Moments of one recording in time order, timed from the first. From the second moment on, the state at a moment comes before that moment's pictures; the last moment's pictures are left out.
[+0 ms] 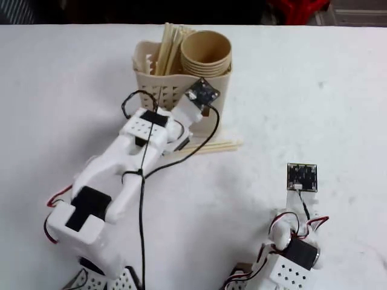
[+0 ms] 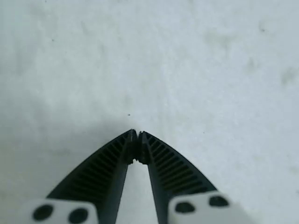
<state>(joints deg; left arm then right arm) 16.4 13.2 19.9 46.2 -23.6 24.6 -101.9 96.4 72.6 24.7</state>
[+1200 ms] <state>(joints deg) 16.3 -4.7 43.2 38.1 -37.6 24.6 -101.9 96.4 72.6 24.7</state>
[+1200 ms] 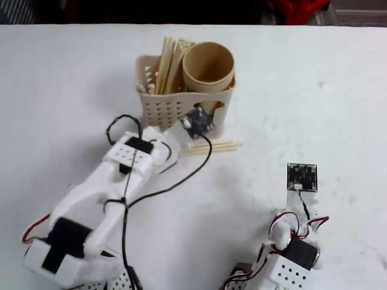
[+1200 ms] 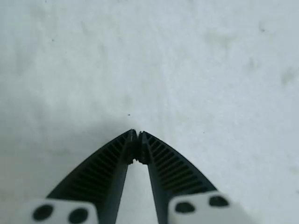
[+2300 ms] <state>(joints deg) 16.0 8.0 32.7 42.3 -43.7 24.6 -101.9 96.4 72.6 24.7</state>
